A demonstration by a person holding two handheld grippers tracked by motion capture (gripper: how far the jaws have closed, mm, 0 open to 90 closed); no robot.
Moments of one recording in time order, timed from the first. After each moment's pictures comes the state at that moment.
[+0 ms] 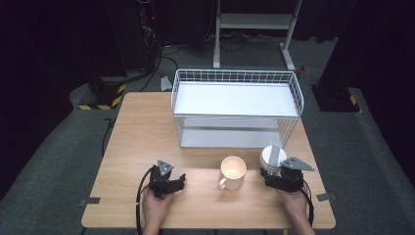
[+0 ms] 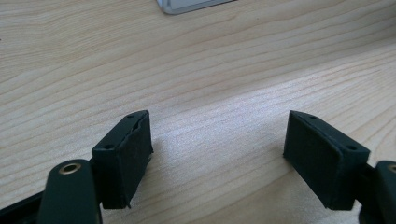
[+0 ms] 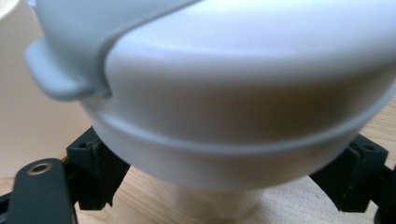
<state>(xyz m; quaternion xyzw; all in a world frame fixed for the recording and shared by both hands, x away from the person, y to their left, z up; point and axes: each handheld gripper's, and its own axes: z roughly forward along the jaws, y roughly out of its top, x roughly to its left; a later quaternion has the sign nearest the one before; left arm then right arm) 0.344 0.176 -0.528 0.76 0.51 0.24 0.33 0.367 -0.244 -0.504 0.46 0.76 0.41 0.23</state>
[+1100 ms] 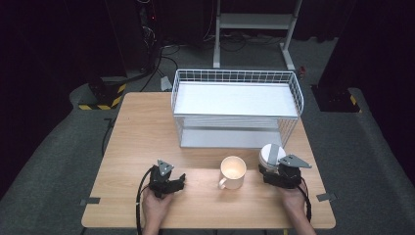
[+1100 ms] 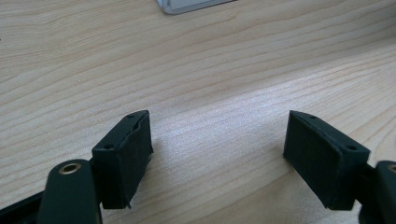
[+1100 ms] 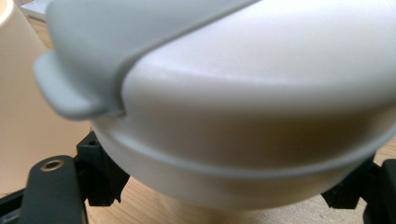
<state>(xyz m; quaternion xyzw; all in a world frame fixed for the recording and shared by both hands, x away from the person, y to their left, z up) 0.344 0.176 -0.528 0.76 0.51 0.24 0.33 0.375 -0.239 -0.503 0.45 0.76 0.41 0.24</state>
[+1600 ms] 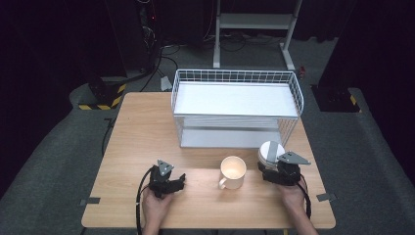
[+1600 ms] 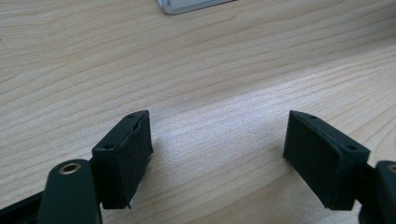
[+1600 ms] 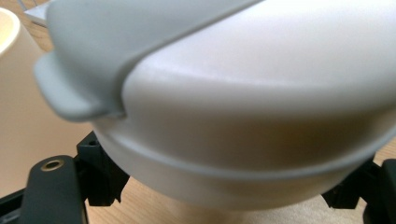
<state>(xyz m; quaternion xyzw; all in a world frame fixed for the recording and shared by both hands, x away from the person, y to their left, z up) 0.344 0.176 -0.528 0.76 0.51 0.24 0.33 0.382 -0.235 -0.495 0.45 0.76 0.41 0.24</state>
